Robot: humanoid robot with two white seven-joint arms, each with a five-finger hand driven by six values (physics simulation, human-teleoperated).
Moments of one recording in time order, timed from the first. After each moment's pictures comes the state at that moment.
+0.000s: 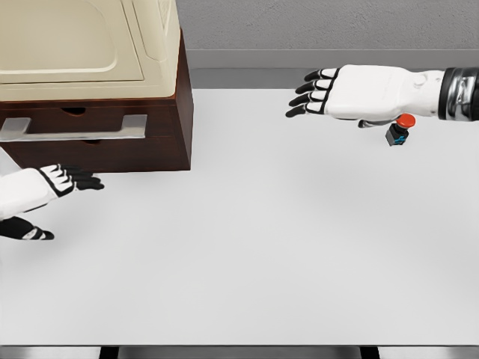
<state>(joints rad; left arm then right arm) -0.01 1.28 -0.33 -1.74 -0.15 -0.61 -0.16 -0.94 -0.86 0.74 -1.66 0.43 -0.61 0.61</state>
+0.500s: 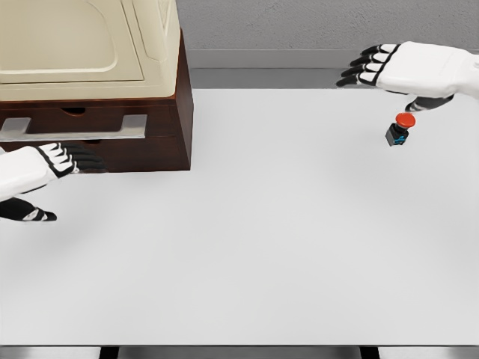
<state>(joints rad) -0.11 1.29 -0.34 -1.76 -0.11 -0.61 -0.15 -0.84 -0.93 0.57 -1.53 0.41 -0.61 0.61</state>
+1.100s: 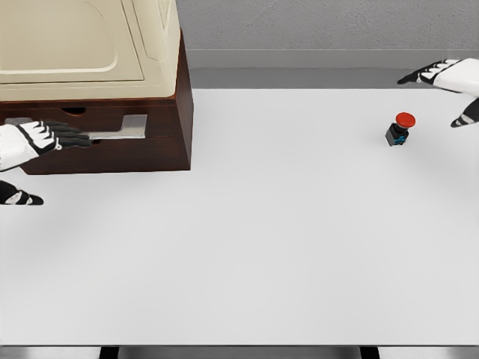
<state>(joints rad) -0.17 1.37 -0.39 -1.76 0.03 -0.61 -0.18 -0.85 -0.90 0.56 -1.12 0.35 -0.61 0.61</state>
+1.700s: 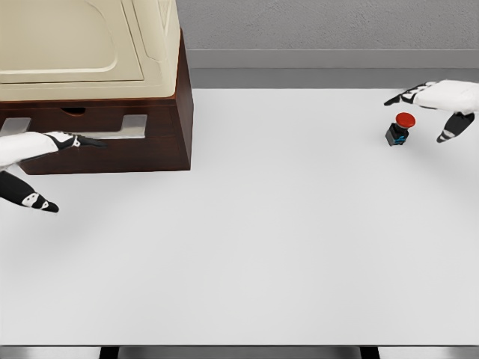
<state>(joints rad) -0.33 1.26 -0.42 -1.76 0.31 -0.35 -0.55 -0.93 -0.80 0.71 -0.94 0.43 -0.61 0.61</state>
